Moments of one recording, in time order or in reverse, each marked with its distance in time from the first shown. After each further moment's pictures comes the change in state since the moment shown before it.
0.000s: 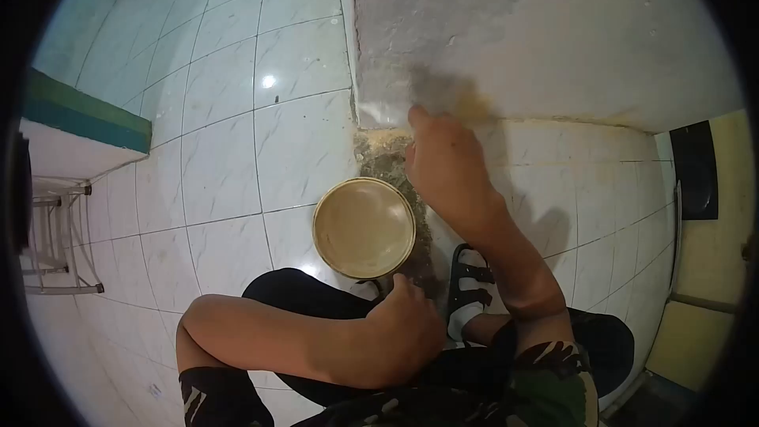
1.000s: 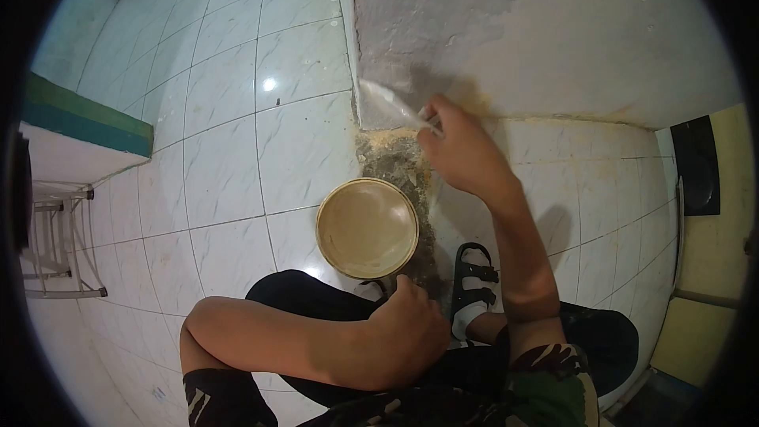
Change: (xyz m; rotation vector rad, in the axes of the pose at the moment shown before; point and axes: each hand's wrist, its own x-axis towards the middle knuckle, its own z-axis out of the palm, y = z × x) left_hand -0.003 0.000 0.014 0.057 0.173 0.042; right_hand 0.007 0.028 -0.006 0.380 -0.080 0.046
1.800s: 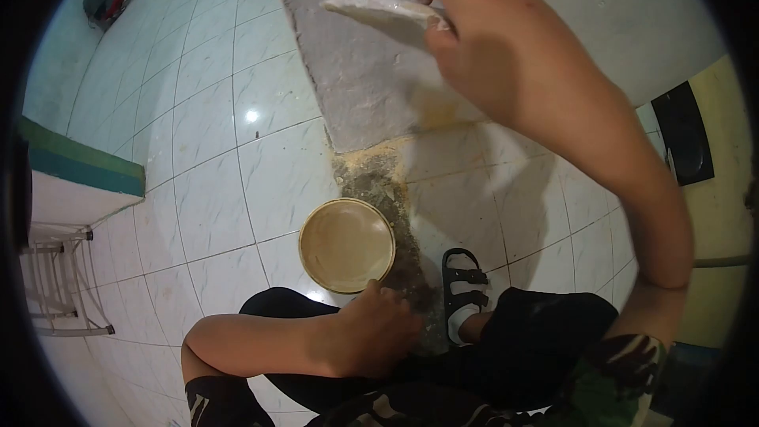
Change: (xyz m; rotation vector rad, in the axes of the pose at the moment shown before) left_hand 0.006 -0.014 -0.002 -0.055 0.005 0.048; right_hand -0.010 -0.103 -0.146 -0.615 0.285 -0.460
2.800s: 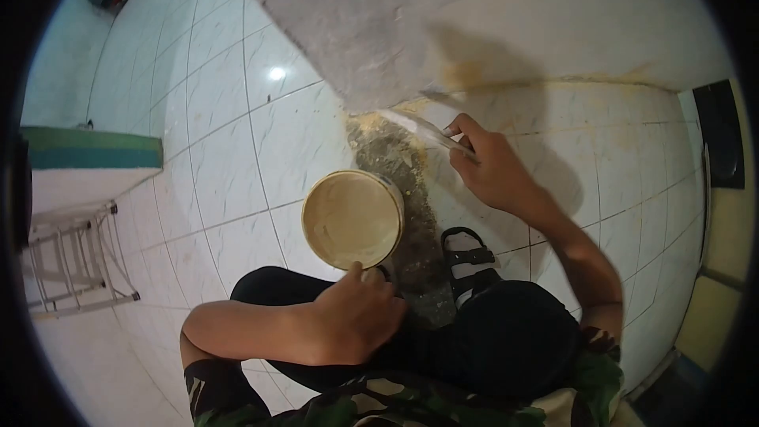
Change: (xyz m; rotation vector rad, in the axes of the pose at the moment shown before) left_hand 0.013 -0.007 -0.004 -0.072 -0.299 -0.159; right_hand -0.141 0.069 0.177 0.819 -0.251 0.452
